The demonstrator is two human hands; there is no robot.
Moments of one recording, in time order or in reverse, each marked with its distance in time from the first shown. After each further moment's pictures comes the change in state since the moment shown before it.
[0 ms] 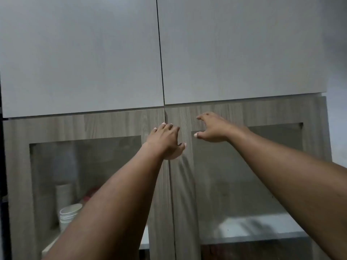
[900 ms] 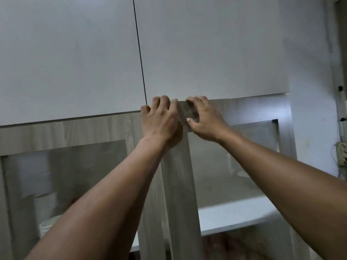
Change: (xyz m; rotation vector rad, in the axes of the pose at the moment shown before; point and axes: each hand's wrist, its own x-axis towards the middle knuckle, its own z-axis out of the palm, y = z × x) left_hand -0.002 0.049 -0.053 0.102 0.519 -0.004; right_hand -0.048 -0.005 -0.030 0.184 0.427 -0.111
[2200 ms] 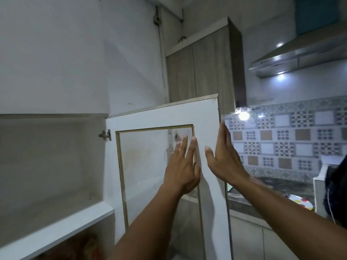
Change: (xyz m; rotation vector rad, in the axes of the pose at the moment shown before) left_hand -0.095 0.548 -0.140 -1.053 -0.220 0.473; right_hand -0.333 0.174 -0.455 -0.563 0.261 0.551
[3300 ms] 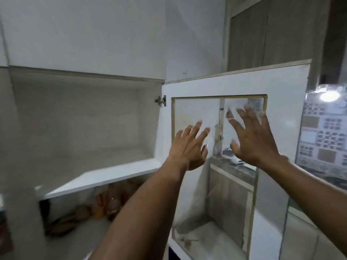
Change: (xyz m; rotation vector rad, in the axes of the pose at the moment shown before) left_hand -0.060 -0.086 -0.041 0.310 -0.211 -0.179; right_hand 0.006 -0.014 0.061 -0.581 -0.198 -0.426
